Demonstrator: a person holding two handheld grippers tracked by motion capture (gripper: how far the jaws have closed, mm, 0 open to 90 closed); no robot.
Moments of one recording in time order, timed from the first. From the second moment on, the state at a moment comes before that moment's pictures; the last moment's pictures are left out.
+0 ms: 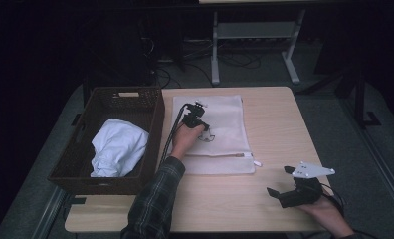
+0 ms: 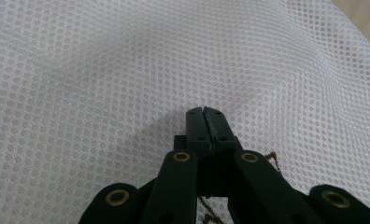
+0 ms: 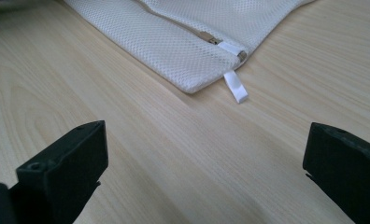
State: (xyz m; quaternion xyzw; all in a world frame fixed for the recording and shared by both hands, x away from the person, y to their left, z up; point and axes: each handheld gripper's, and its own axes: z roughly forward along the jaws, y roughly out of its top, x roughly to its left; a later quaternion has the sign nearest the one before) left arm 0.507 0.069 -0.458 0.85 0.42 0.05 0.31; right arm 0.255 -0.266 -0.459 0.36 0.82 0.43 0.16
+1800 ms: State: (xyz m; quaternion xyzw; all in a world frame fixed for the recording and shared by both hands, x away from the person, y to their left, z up) left arm 0.472 -0.041 -0.459 0.89 0.31 -0.01 0.32; right arm 0.252 -0.266 -0.456 0.35 0.81 0.43 0.16
